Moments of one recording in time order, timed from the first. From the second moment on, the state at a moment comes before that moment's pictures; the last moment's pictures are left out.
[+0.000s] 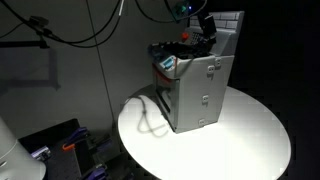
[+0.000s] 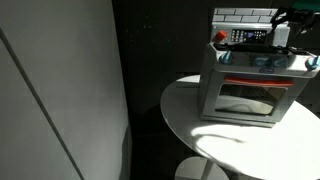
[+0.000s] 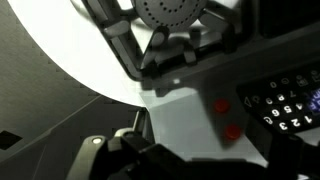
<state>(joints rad) -0.05 0.22 -0.09 -1.75 -0.17 2.37 0.73</state>
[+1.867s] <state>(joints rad) -0.05 0.25 -0.11 -1.72 -0.17 2.37 0.77</state>
